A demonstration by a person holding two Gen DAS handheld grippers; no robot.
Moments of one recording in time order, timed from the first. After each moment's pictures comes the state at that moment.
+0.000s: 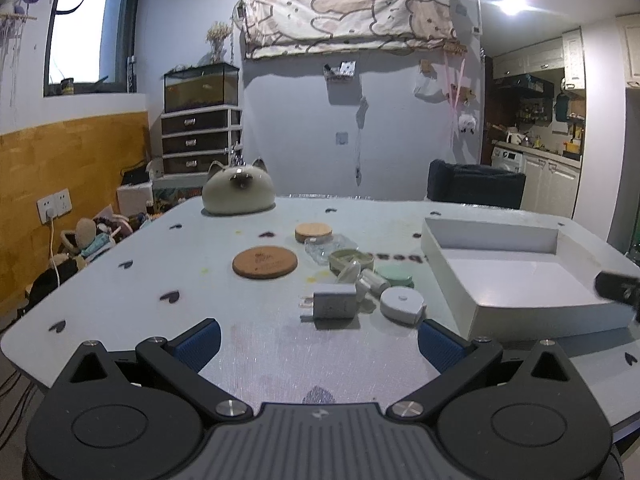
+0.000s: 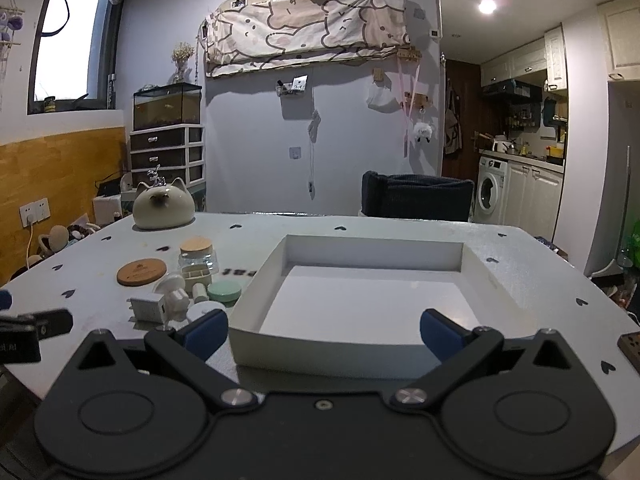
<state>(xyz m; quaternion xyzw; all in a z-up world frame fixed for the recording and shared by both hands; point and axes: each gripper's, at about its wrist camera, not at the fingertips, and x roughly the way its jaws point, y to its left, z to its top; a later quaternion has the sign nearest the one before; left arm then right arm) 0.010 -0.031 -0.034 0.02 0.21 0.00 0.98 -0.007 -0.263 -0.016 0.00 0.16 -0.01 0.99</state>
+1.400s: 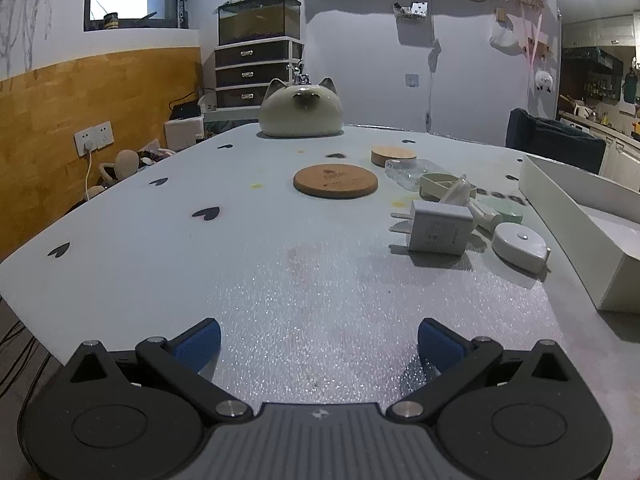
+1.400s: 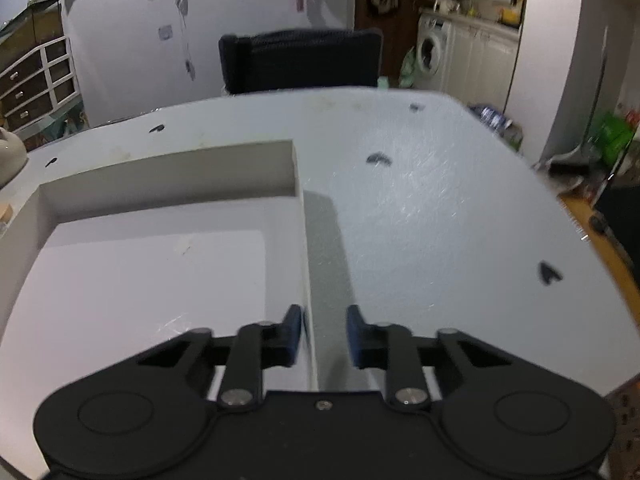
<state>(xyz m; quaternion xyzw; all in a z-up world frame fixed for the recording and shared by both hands) 0.074 0.019 -0.099 -0.01 0.28 0.09 0.95 0.198 -0.483 -0.050 0.06 0.40 -0.08 0.91</state>
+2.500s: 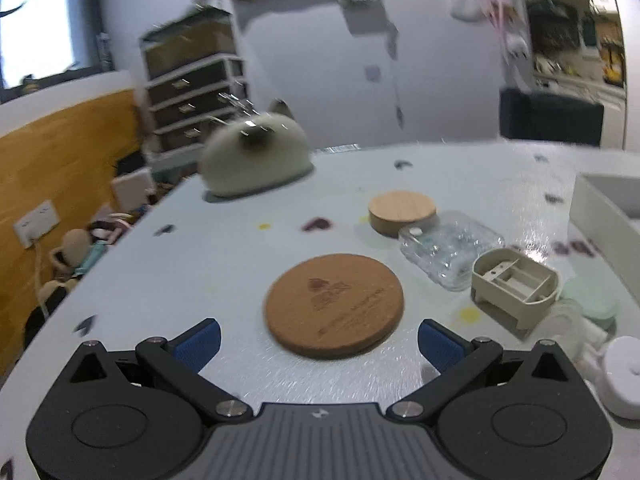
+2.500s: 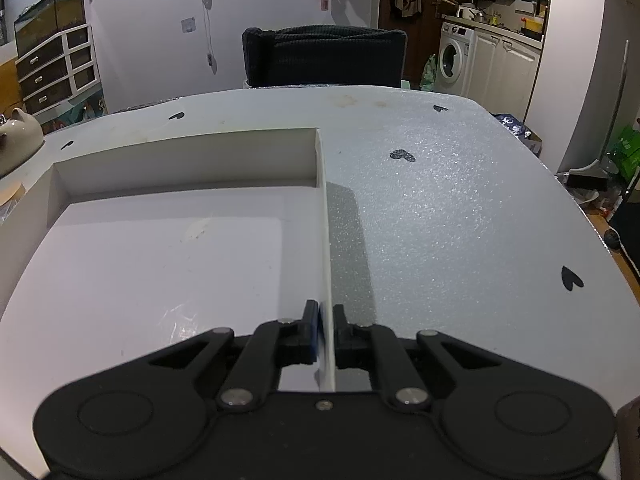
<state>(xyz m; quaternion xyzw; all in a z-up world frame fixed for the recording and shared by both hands) 0.260 0.038 -0.081 0.09 0.29 0.03 0.95 0.194 -0.477 -0.062 0.04 0.38 -0.06 0.92</state>
